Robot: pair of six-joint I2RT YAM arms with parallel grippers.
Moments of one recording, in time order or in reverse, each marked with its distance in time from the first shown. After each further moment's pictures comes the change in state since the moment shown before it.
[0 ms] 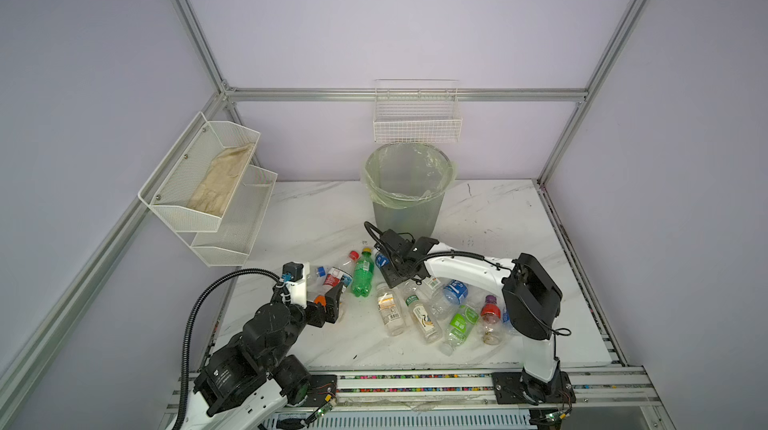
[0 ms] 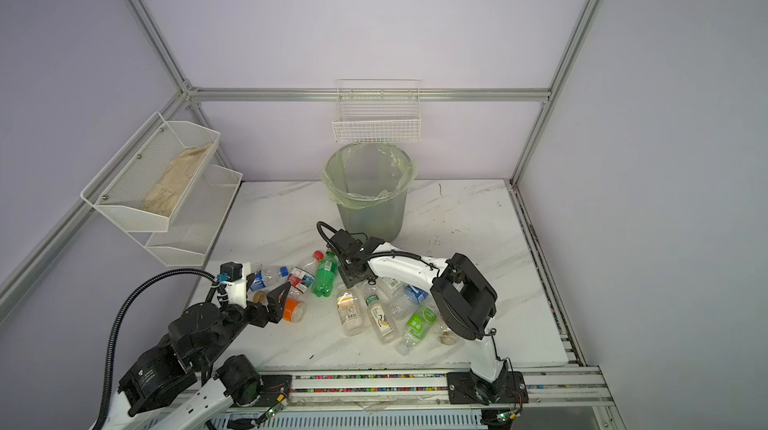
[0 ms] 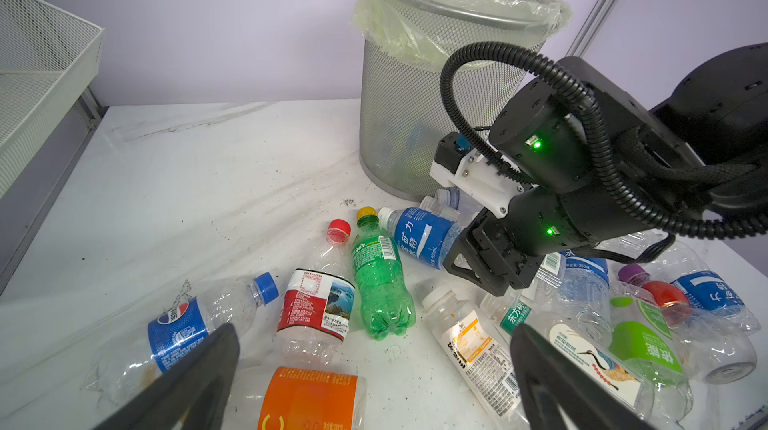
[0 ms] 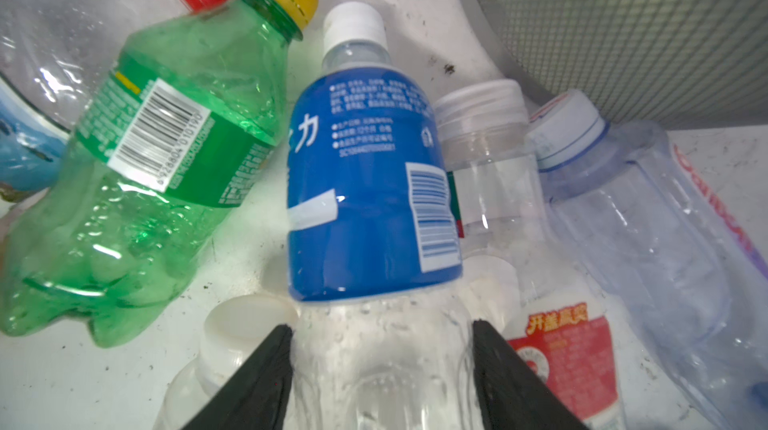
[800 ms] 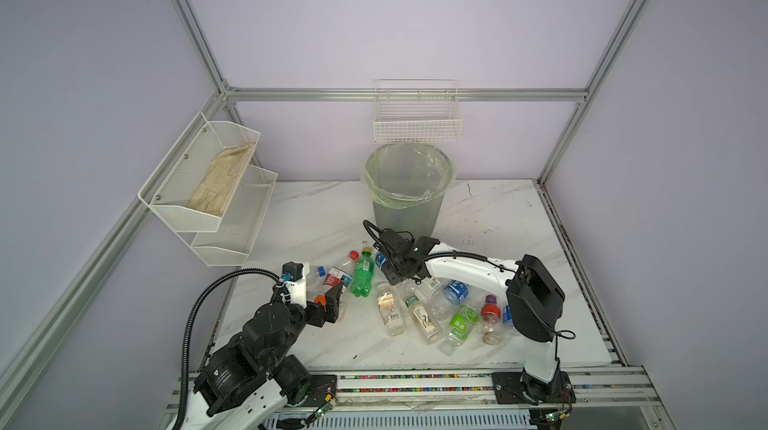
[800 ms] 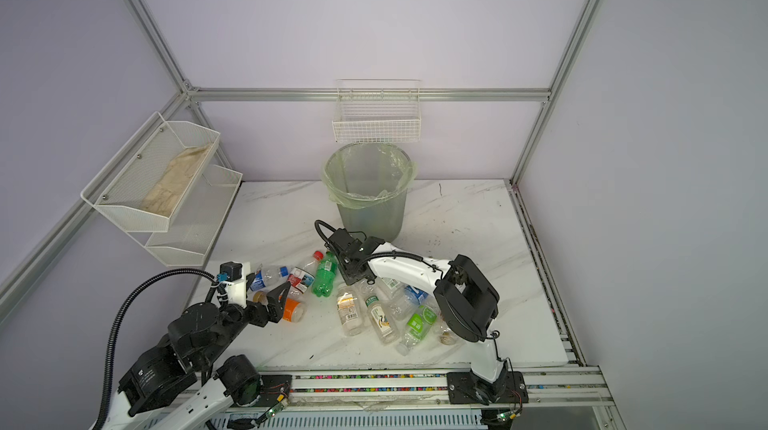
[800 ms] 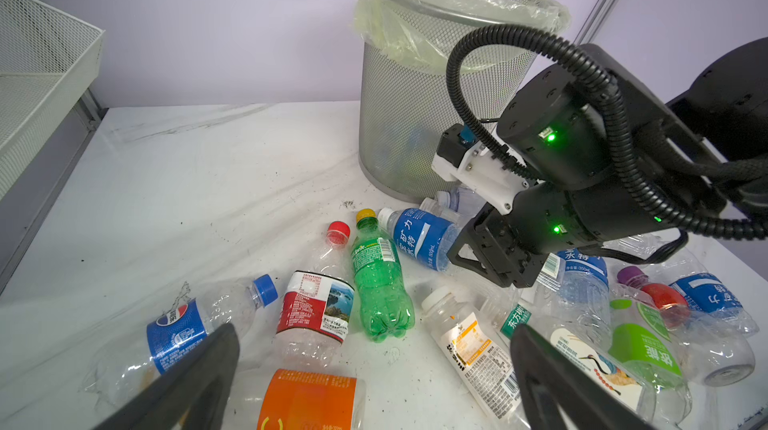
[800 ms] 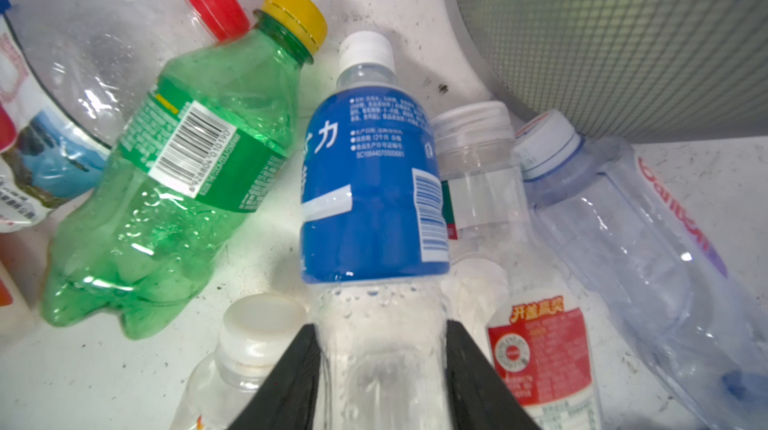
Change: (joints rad) left arm 0.000 0.000 0.000 0.004 0.000 0.000; right arm 0.012 -0.029 0.006 -0.005 0.026 0.001
